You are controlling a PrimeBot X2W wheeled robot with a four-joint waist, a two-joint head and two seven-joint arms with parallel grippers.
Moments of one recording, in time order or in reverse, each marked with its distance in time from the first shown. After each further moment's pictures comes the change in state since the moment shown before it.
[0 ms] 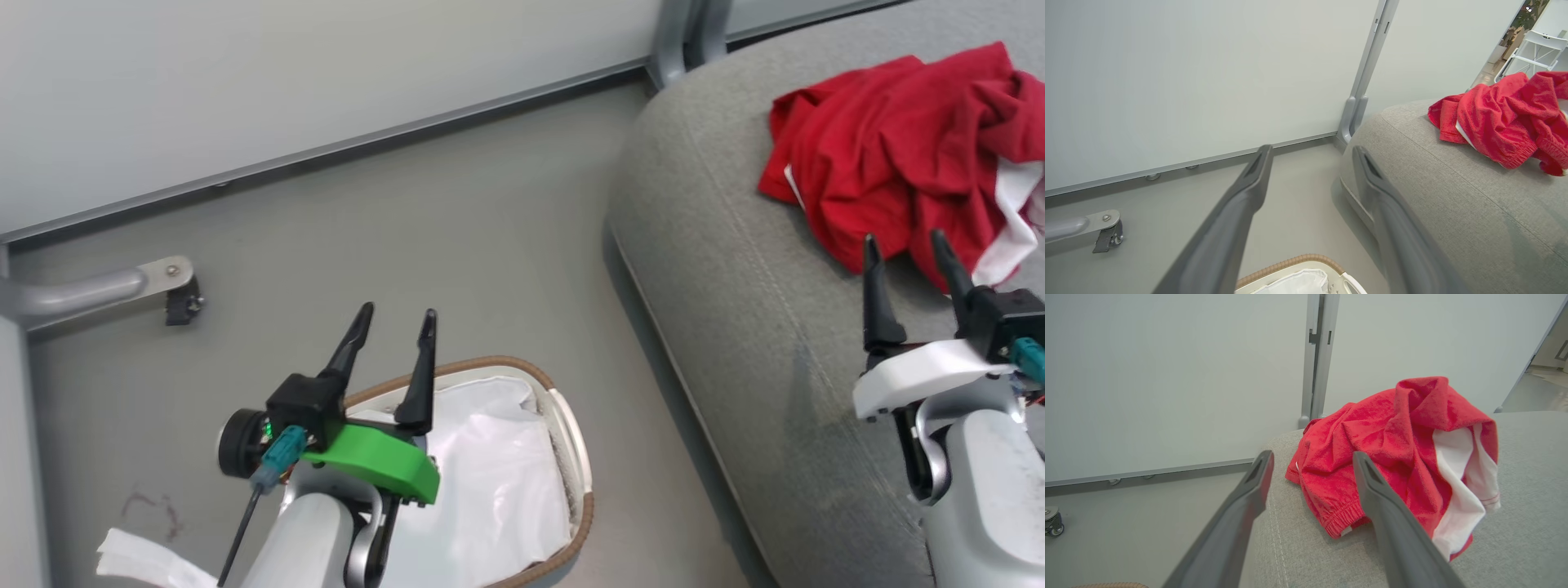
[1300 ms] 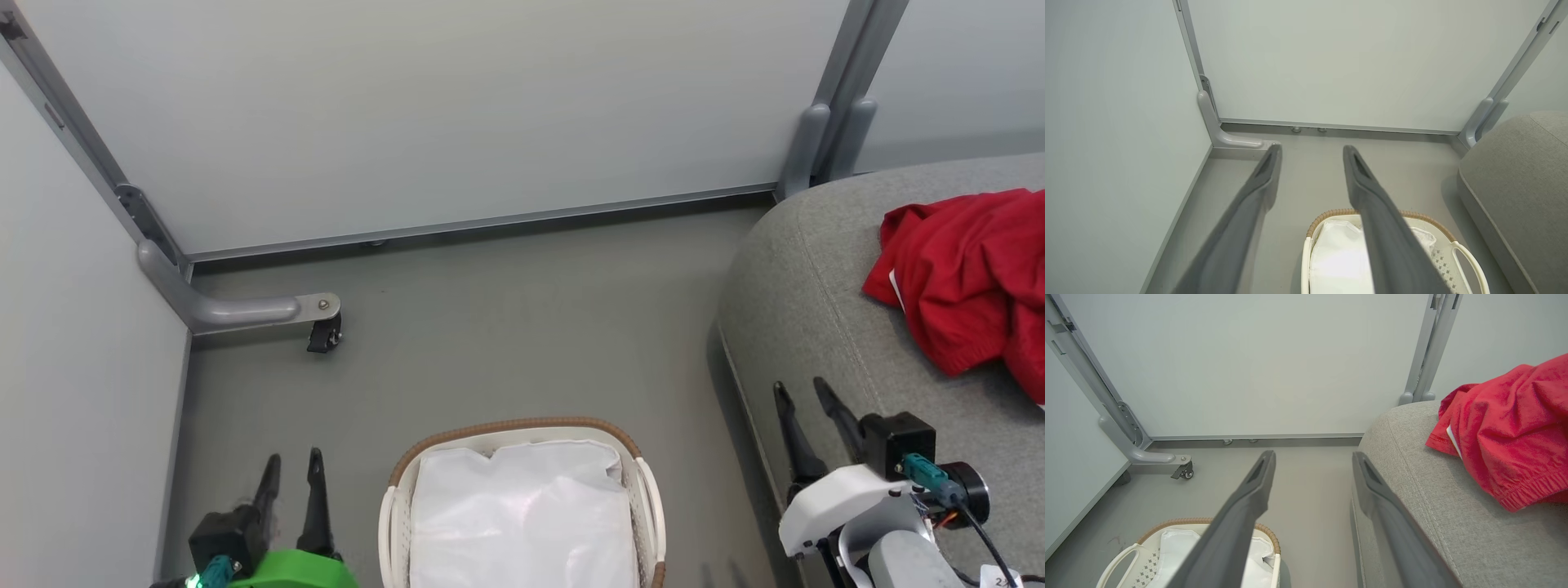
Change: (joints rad) left arm 0.265 -0.001 0.235 0.015 0.057 0.063 0.000; right arm 0.188 0.074 0.134 0.072 0.022 0.000 0.000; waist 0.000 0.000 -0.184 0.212
